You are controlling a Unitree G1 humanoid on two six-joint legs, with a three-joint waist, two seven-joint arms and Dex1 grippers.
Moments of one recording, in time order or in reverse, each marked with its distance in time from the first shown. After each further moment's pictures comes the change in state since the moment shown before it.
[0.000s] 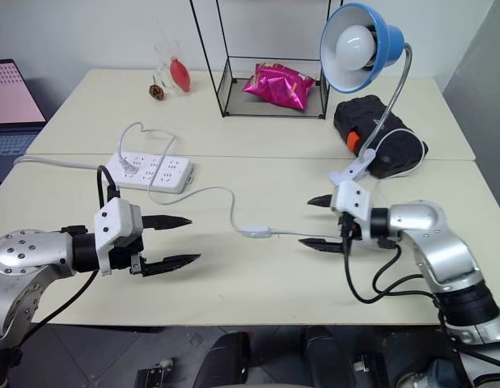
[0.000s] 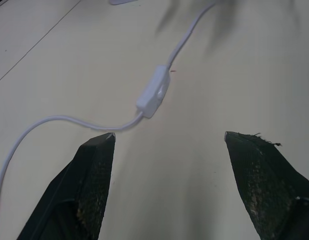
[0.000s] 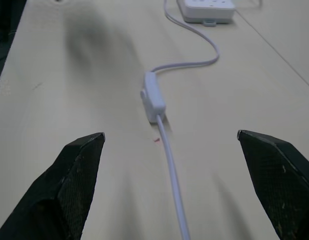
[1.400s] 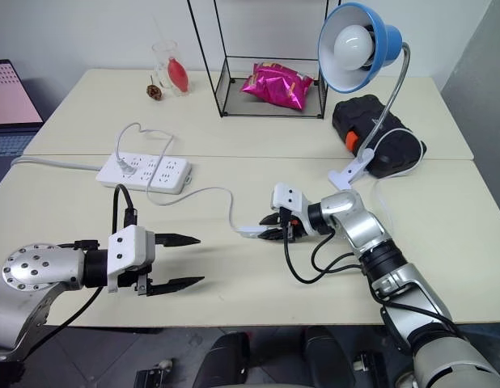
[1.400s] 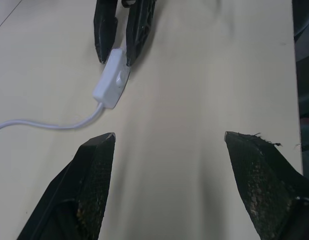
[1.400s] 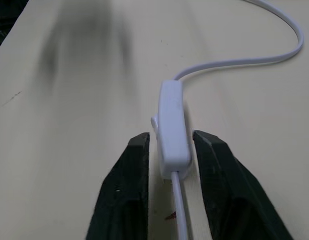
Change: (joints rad) left arm 0.084 -0.009 -0.049 0.012 0.087 -0.154 -0.036; right arm -0.298 0.326 0.195 0.562 -0.208 -0.143 0.108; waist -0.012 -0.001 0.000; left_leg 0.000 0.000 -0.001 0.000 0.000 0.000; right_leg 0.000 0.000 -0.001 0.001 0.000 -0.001
